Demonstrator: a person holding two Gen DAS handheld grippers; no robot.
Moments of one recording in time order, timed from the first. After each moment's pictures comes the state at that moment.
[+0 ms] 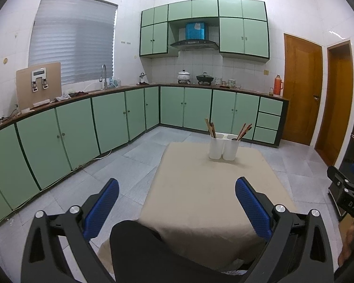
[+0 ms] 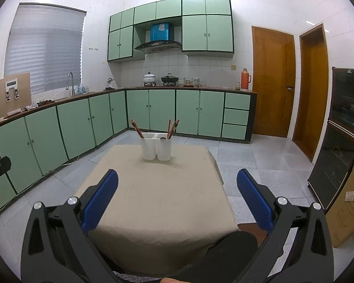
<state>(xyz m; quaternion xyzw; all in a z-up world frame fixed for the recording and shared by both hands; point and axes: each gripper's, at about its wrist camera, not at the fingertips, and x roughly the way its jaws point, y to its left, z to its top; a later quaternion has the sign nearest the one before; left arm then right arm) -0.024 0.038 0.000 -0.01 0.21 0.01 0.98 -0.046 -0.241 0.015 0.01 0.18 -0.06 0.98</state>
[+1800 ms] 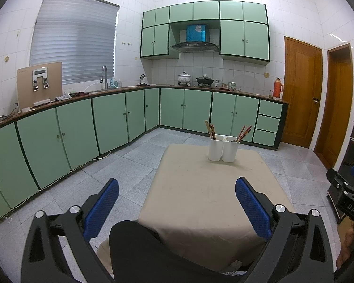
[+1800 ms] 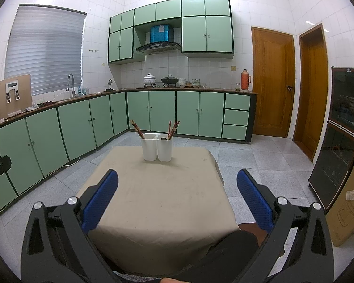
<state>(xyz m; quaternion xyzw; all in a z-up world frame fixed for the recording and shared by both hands) -0.024 0.040 0.004 -0.01 0.20 0.01 0.98 -0.047 -0.239 0.017 0.01 0.18 -0.06 0.98</state>
